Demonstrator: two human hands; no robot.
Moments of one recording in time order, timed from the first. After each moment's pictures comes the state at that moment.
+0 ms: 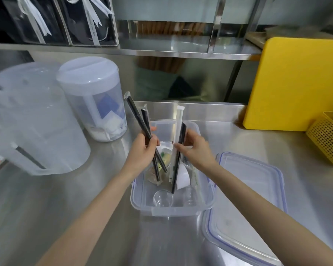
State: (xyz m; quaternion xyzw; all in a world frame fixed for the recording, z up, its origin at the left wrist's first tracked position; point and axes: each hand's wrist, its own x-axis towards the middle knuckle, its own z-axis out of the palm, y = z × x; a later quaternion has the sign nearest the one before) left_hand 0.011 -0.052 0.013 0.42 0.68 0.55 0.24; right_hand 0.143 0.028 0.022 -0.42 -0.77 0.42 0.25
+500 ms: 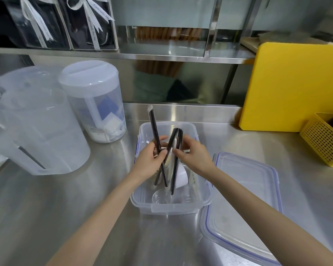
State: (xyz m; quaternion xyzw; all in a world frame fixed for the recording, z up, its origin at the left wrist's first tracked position) left_hand 0.029 -0.061 0.004 0.46 0.67 0.50 0.30; right_hand 0.152 0.012 0.022 -0.39 -0.81 0.39 0.22
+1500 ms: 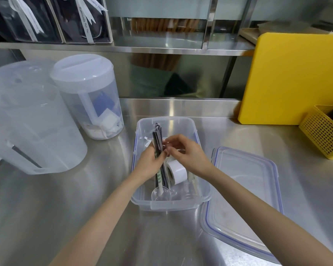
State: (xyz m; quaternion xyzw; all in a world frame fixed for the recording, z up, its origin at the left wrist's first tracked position) left_hand 0.032 -0.055 -0.009 0.48 0.69 0.45 0.29; right_hand 0.149 0.006 0.018 -0.35 -0.79 0.45 0.24
